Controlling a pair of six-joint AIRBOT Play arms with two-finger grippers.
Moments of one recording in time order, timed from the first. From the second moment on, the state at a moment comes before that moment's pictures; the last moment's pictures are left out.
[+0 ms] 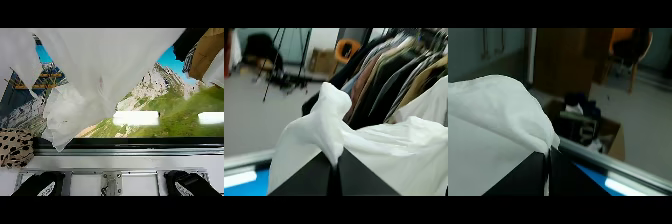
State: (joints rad) left arm -0.27 -1.00 2.04 1.10 -0.85 -1.57; right arm 0.30 -0.95 1.93 -1.36 0.90 1.38
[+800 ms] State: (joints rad) left arm -0.13 -1.42 2.03 1.10 -1.01 -1.69; right arm 0.23 -1.25 1.90 -1.61 1.11 1.63
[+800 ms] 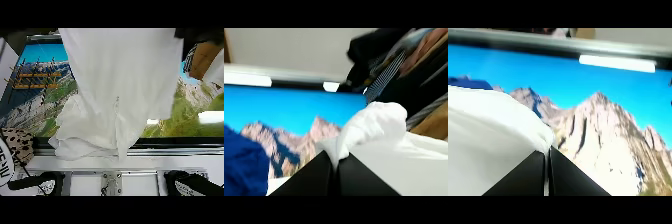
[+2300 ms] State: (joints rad) left arm -0.65 -1.11 0.79 1.26 -1.02 -1.65; right arm 0.55 -1.16 0.98 -1.65 1.17 1.88
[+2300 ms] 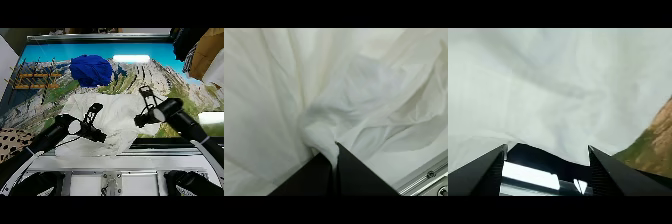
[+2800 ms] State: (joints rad) left arm -0.65 -1.11 0.79 1.26 -1.03 -1.65; right arm 0.68 -1.34 0.97 -1.73 1.08 2.05
